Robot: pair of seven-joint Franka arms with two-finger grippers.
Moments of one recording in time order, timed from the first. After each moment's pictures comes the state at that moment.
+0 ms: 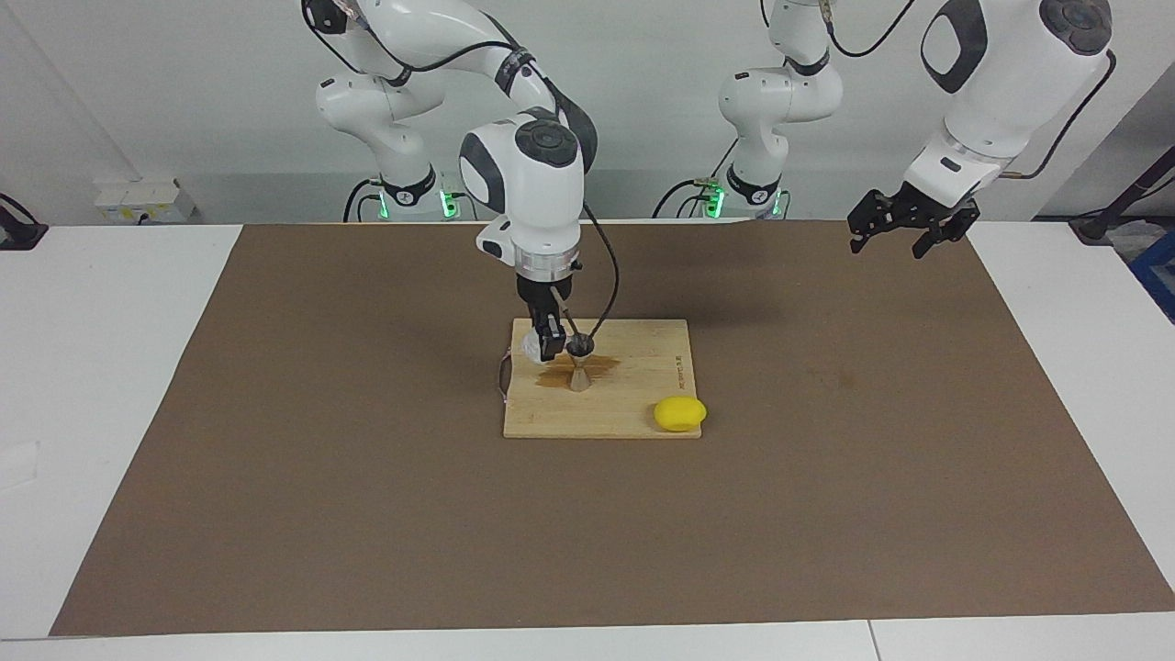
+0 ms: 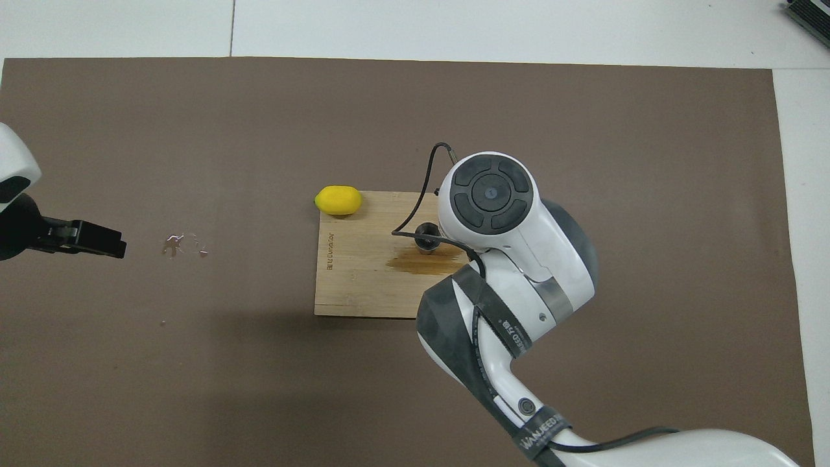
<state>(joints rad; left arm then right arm) 0.01 -0.10 -0.04 -1.79 -0.05 1.63 0.11 0.43 0.28 0.12 -1.68 -0.17 2.01 1.93</state>
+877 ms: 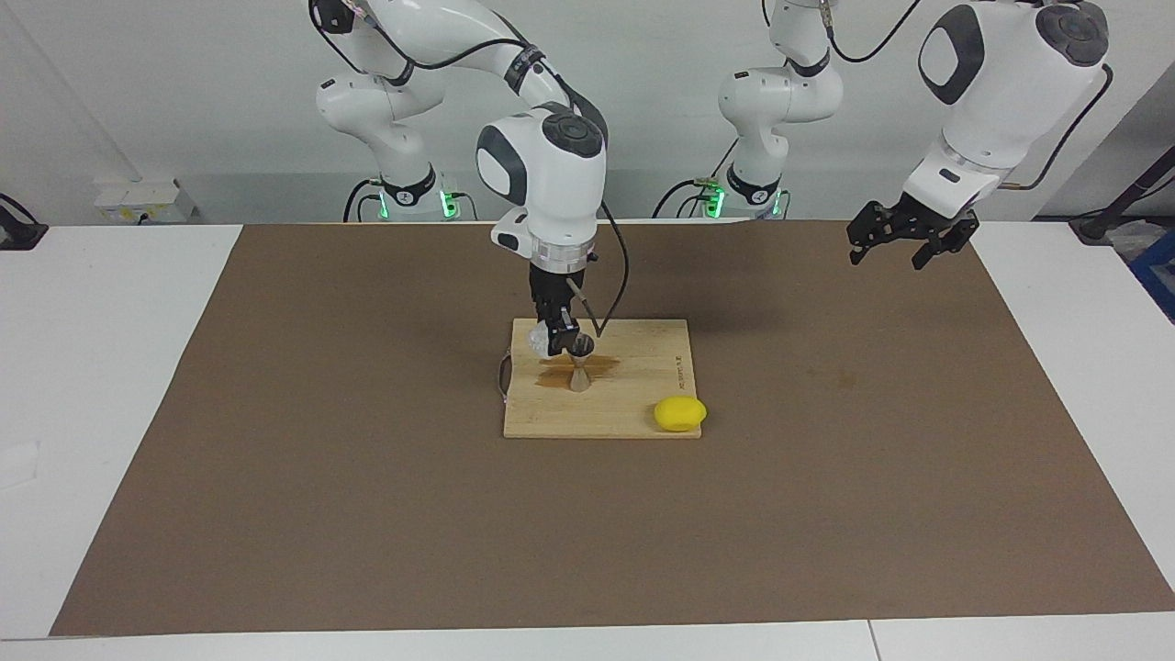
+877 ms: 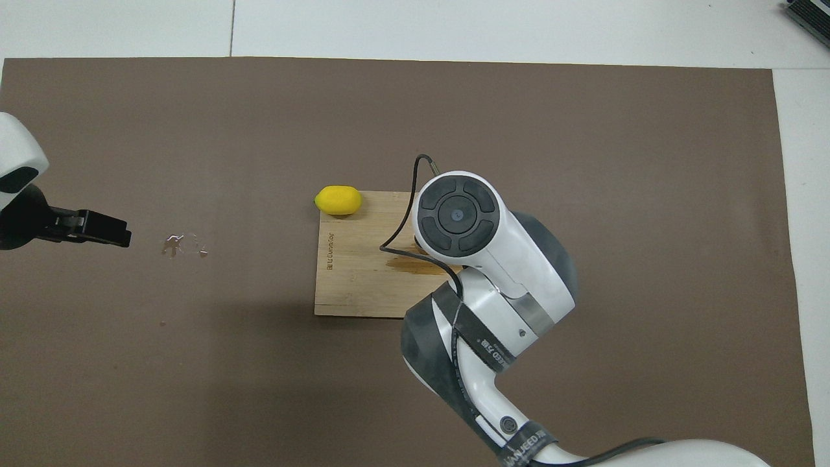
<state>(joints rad) 0.02 -0.08 -0.05 -1.78 -0.05 1.66 0.11 0.47 0.28 0.12 -1.68 -0.23 2.00 1.93</state>
